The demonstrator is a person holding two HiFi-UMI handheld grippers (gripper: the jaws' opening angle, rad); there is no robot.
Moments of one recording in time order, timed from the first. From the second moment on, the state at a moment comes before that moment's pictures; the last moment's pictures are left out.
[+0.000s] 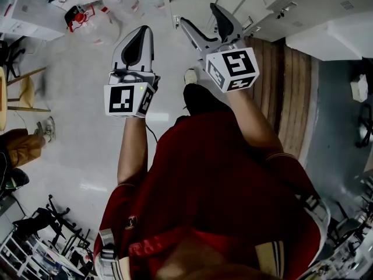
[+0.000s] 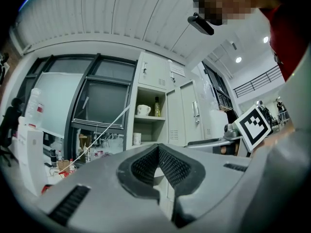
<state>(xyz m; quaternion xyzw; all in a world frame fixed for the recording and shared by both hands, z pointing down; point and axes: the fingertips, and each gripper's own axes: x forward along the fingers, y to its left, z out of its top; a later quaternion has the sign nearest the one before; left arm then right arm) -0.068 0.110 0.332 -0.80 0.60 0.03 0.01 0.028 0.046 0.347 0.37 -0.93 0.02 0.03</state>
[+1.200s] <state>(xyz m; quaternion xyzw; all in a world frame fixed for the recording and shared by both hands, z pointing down) -0.108 -0.085 0.351 -0.78 0.62 0.00 0.00 -0.004 -0.152 0.394 0.39 -0.92 0.04 0.06</state>
